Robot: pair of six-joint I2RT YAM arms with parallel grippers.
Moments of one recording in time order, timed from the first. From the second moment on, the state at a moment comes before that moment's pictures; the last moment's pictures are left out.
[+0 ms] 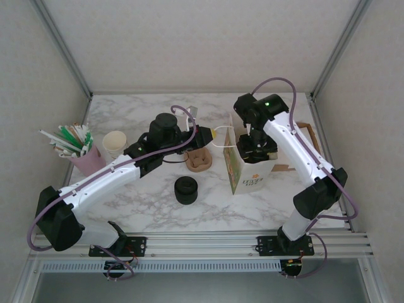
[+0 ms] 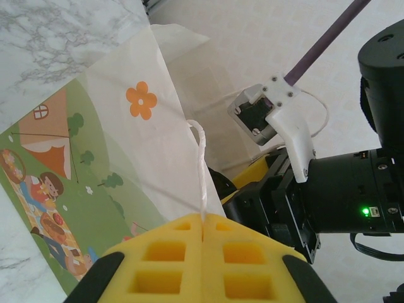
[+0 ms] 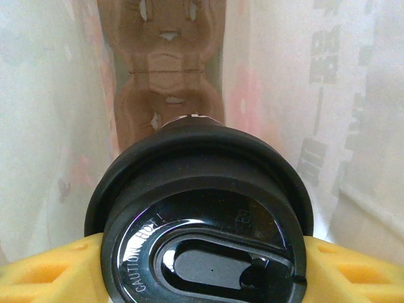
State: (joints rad) left arm -0.70 1.36 1.13 -0.04 0.34 -0.92; right arm 0.55 1.67 1.82 -1.69 0.14 0.34
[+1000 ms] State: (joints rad) left arm -0.70 1.36 1.13 -0.04 0.33 -0.92; right arm 0.52 1.70 1.73 -1.62 0.08 0.32
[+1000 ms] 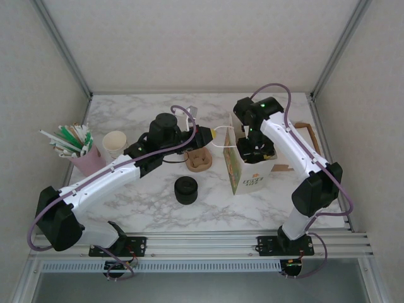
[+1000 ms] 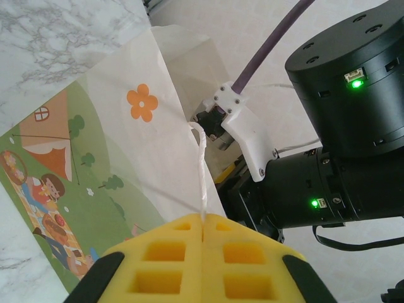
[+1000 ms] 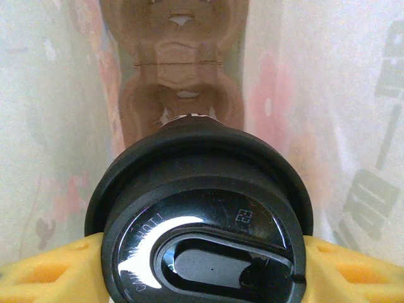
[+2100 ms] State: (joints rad) left arm -0.70 1.36 1.13 -0.08 0.31 -0.92; right arm 0.50 1.65 1.68 -1.54 0.02 0.30
